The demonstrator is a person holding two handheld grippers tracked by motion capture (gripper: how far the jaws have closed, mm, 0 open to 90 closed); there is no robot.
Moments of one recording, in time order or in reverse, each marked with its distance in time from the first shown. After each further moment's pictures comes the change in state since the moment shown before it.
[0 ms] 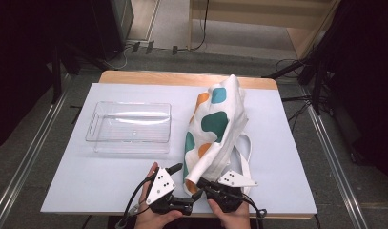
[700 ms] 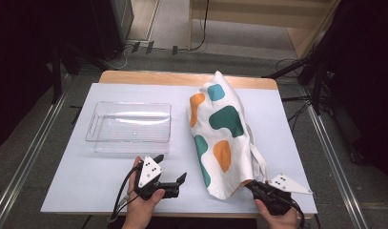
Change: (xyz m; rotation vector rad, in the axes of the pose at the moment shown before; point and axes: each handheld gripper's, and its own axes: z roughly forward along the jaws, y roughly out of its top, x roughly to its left) left arm 0.041 -0.017 0.001 0.100 0.154 -0.057; right arm -0.067 -0.016 -0.092 -0.026 -0.201 0.000
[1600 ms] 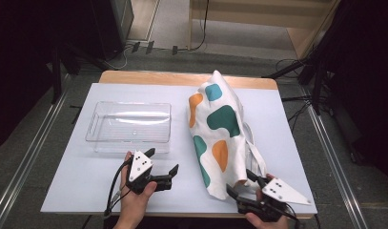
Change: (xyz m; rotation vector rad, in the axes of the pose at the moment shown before) left arm 0.024 0.008 -0.010 -0.033 0.073 -0.036; right arm 0.040 0.028 -0.025 -0.190 0.053 -0.089
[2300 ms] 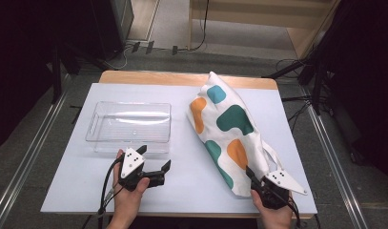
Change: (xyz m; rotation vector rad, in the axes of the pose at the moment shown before) left arm 0.011 0.004 -0.003 -0.006 0.040 -0.004; right arm -0.028 -0.018 0.025 0.121 -0.331 0.066
